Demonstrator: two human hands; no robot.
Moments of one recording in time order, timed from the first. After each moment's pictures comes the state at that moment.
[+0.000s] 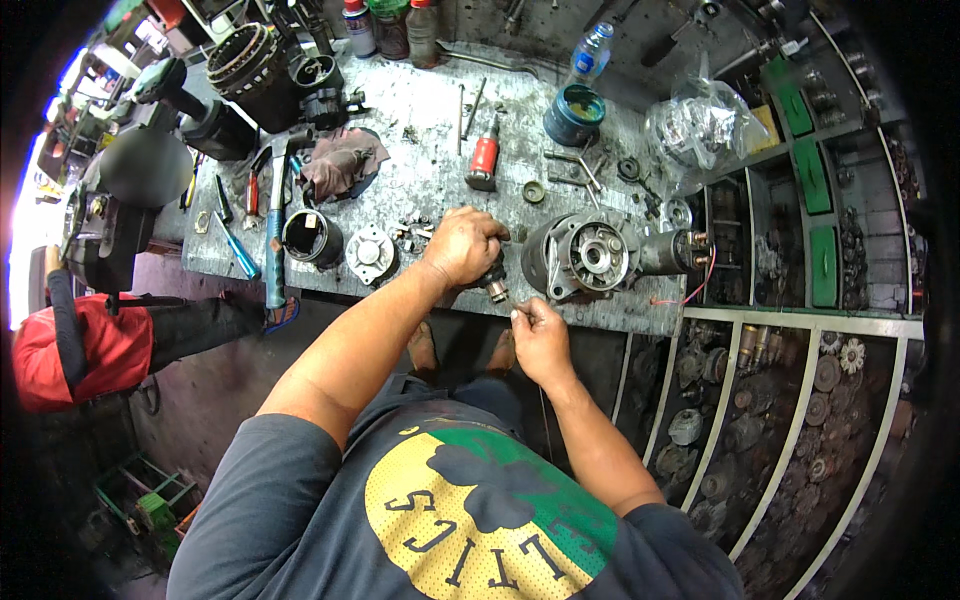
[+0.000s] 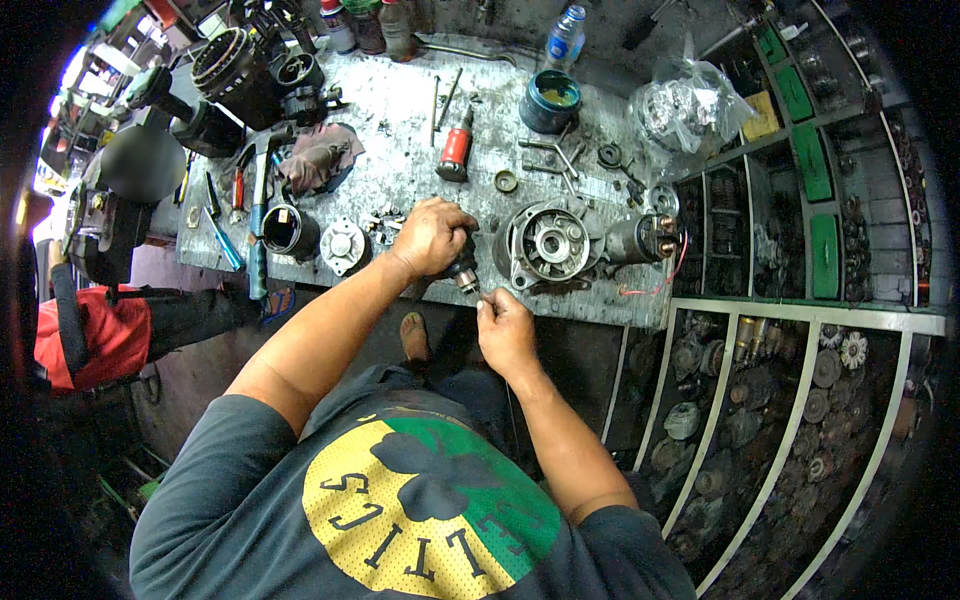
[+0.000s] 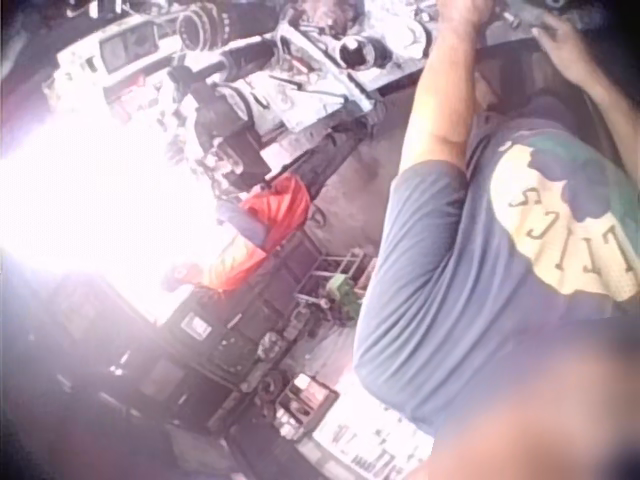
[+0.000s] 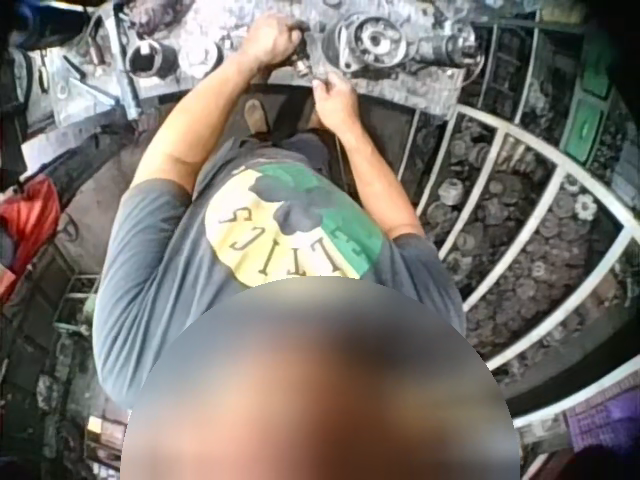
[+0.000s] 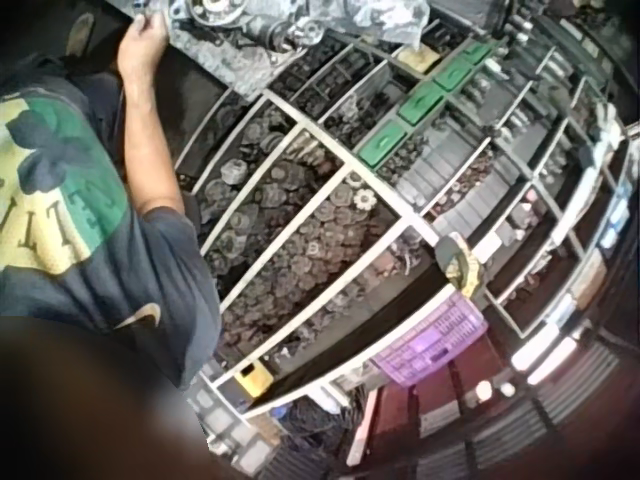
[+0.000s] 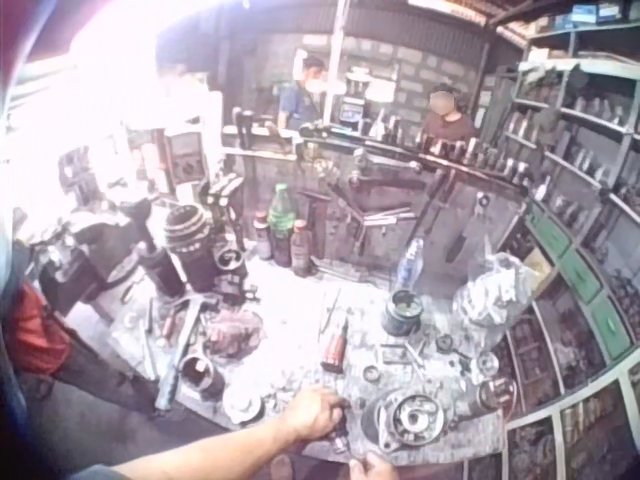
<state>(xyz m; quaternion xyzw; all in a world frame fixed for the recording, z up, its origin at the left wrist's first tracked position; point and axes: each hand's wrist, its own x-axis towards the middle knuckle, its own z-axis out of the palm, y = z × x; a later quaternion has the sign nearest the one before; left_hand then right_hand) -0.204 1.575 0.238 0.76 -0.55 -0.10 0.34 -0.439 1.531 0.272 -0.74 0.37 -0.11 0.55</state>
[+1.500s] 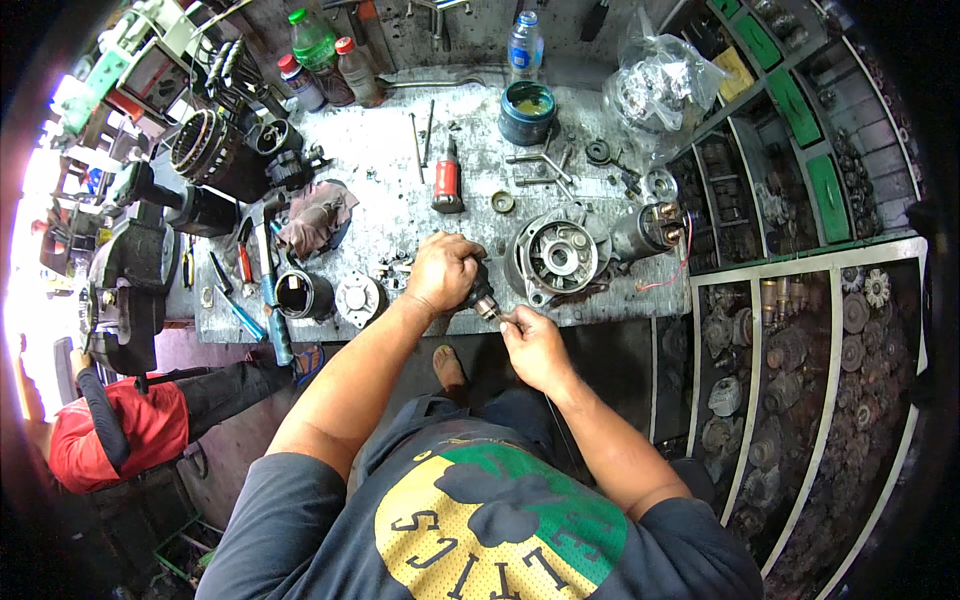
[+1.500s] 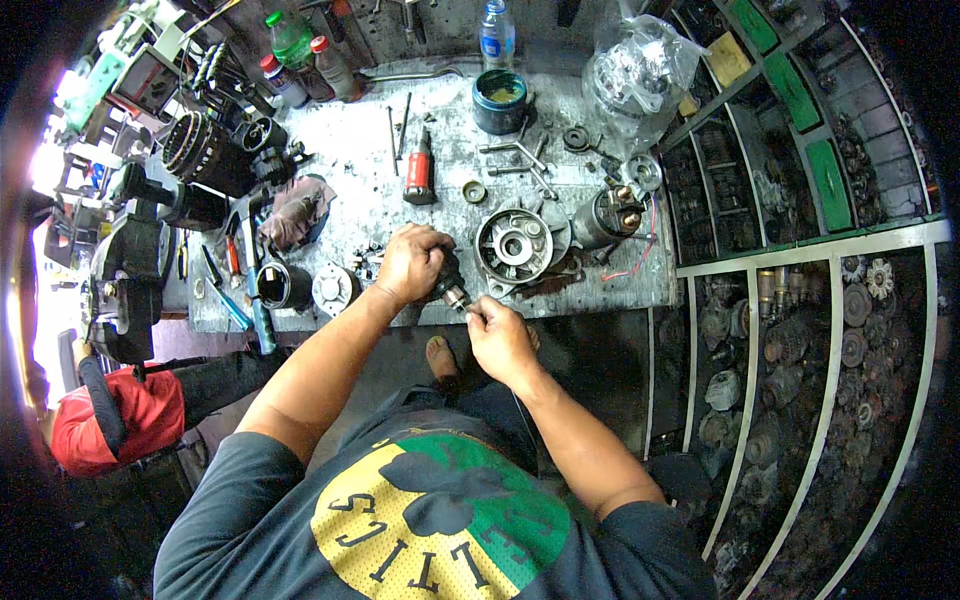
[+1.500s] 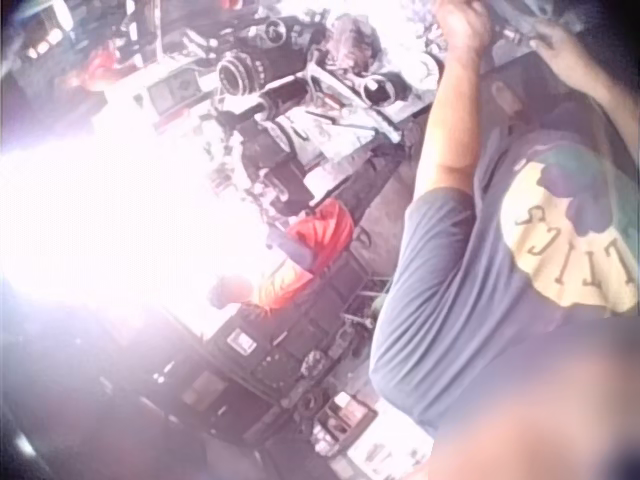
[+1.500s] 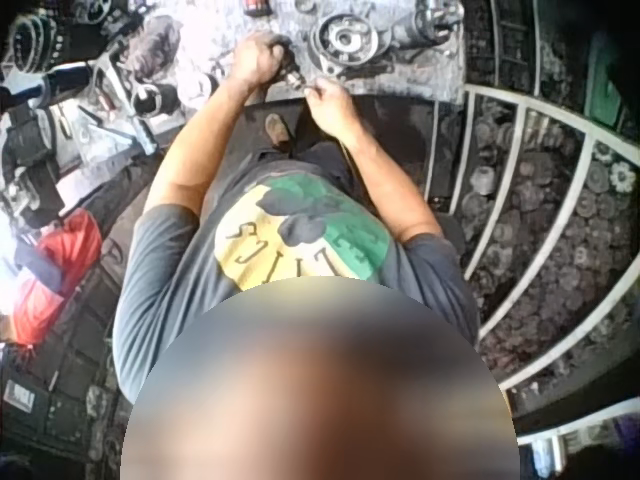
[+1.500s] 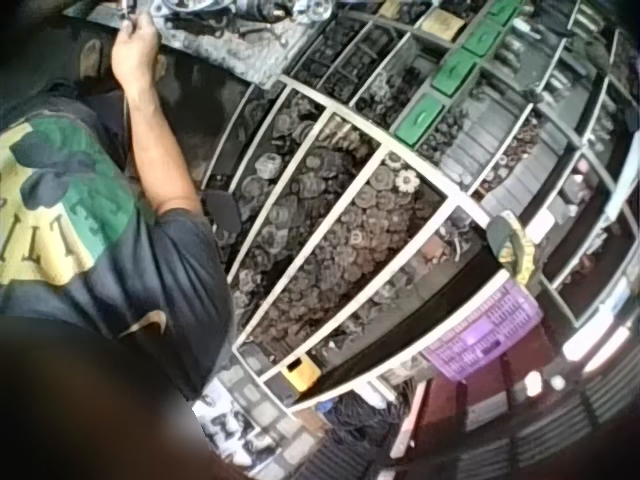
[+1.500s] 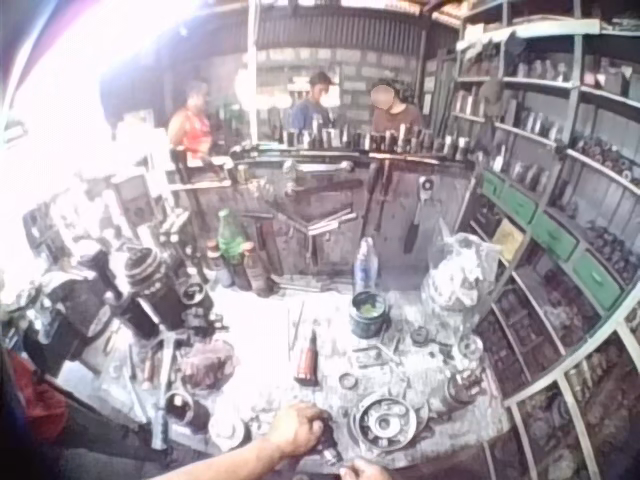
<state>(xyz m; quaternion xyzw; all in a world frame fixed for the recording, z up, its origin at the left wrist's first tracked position) -0.203 1.568 0.237 0.75 -0.55 -0.11 0.34 -0.430 1.524 0.265 -0.71 0.43 -0.05 0.55</state>
